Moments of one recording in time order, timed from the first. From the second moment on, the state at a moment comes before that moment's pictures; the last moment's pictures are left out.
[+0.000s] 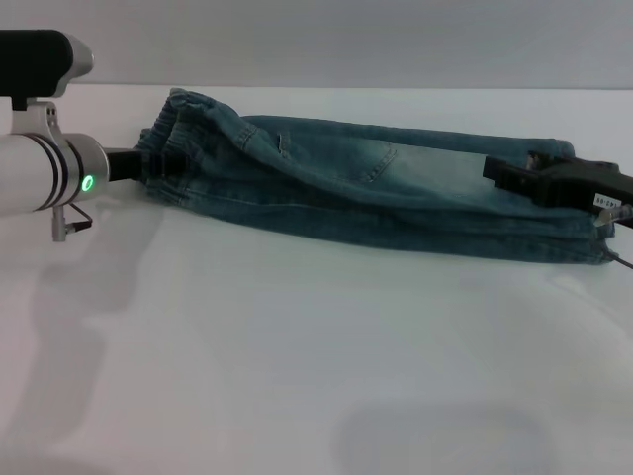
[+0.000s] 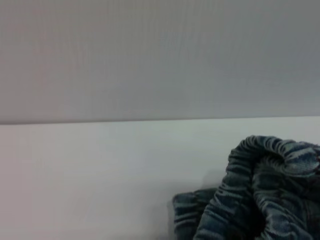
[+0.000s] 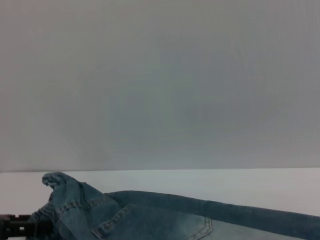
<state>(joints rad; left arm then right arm) -0.59 -2.06 -1.69 -0.82 2.59 -0.48 0.23 0.11 2.08 -1.43 -1.26 1.43 0.78 -1.01</state>
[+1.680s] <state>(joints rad) -0.45 -2.06 -1.62 -1.11 2.59 -0.66 0.17 0.12 2.08 -1.46 -1.28 1.45 0.81 -1.01</state>
